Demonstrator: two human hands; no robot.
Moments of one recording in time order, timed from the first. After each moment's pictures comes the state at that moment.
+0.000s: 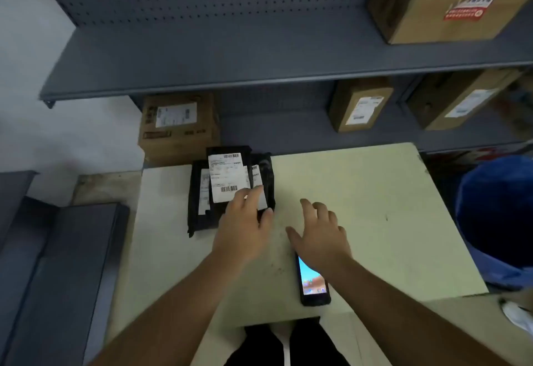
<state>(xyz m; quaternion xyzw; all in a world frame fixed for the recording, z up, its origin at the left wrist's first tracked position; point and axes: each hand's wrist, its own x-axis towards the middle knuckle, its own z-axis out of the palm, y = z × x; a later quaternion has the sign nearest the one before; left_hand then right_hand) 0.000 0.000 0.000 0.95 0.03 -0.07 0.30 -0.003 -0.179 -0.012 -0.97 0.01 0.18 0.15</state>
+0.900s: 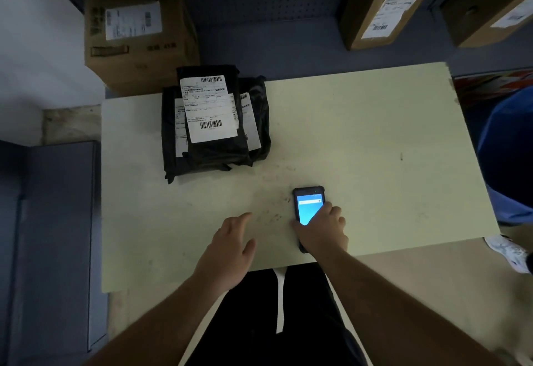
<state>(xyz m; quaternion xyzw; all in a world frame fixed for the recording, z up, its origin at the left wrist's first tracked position) -0.103 0.024 -0.119 0.88 0.07 -0.35 0.32 -0.060 -0.187 -0.157 -0.88 0.28 0.33 0.17</state>
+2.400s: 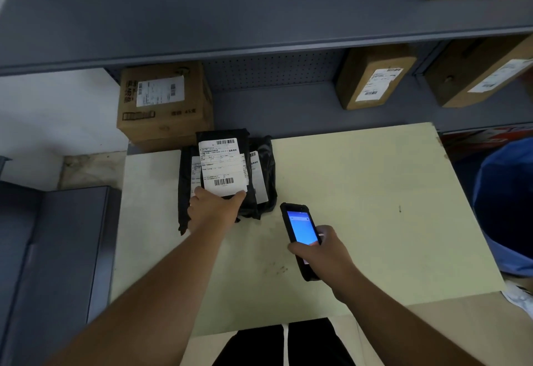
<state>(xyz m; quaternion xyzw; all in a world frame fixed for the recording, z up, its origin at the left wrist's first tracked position) 0.073 0.044 -0.078 0.85 0.39 -0.17 0.29 -0.004 -0.183 -0.055 -0.74 0.30 0.32 0.51</state>
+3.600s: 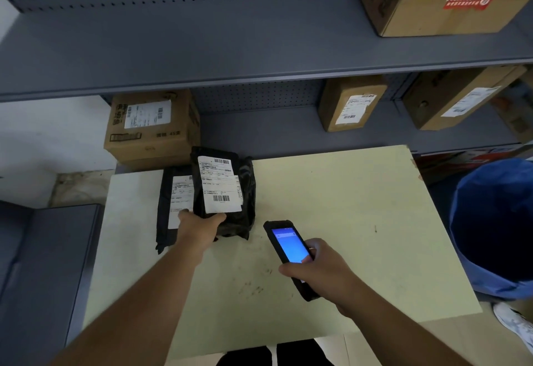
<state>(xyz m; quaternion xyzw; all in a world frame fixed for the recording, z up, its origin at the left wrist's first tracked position) 0.072 0.020 -0.070 0.73 0.44 -0.15 0.50 0.010 -0.242 -0.005 -0.76 0.22 0.37 0.49</state>
